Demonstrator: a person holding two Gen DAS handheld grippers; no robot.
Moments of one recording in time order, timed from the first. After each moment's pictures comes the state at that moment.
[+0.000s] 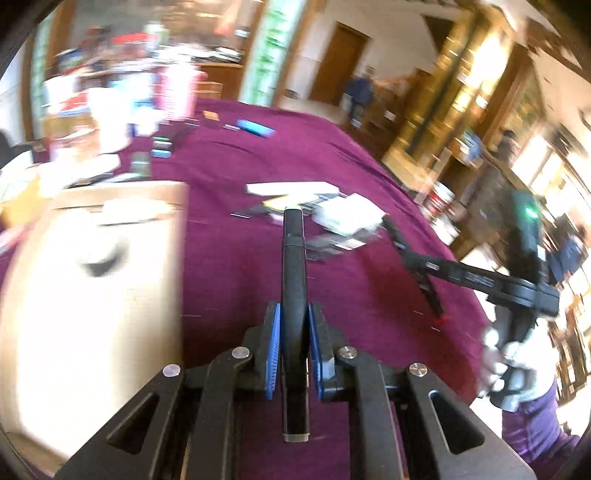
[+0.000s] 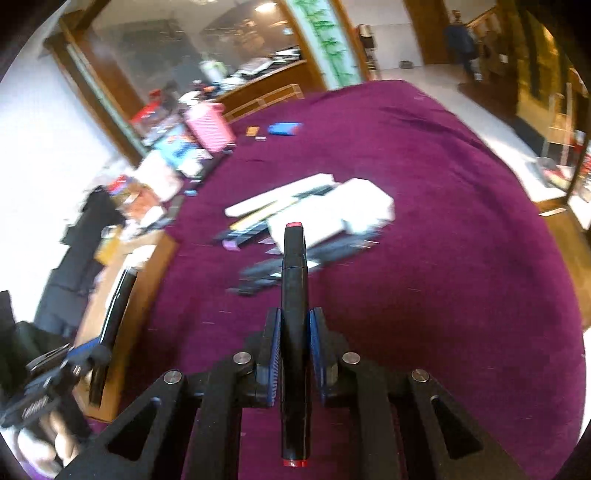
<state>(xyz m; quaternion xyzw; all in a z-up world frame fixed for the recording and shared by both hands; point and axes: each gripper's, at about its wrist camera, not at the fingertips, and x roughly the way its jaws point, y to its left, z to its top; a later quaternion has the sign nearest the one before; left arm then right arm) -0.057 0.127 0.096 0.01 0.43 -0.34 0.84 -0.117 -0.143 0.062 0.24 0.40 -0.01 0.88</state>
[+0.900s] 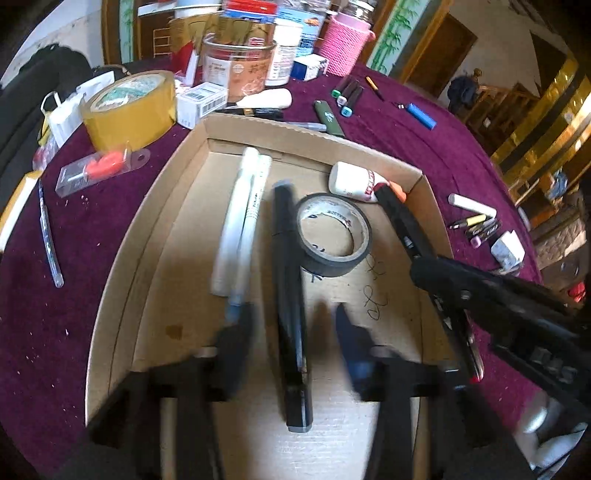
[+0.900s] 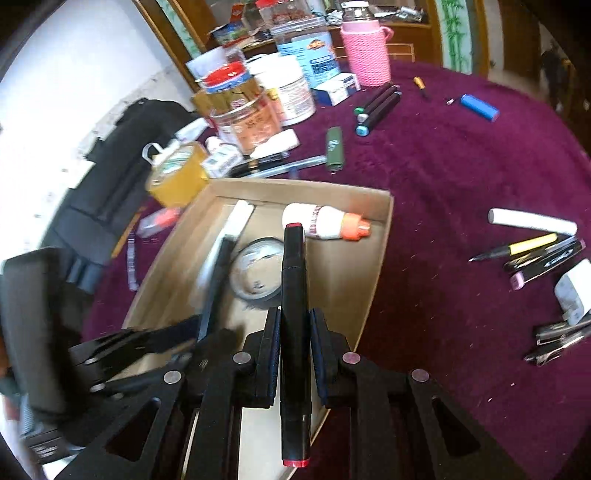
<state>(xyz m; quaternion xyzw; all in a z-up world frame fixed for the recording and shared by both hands) 0.060 0.241 0.040 -0.03 0.53 -0.19 0.82 0.043 0.088 0.057 0.14 0.50 0.07 0.85</state>
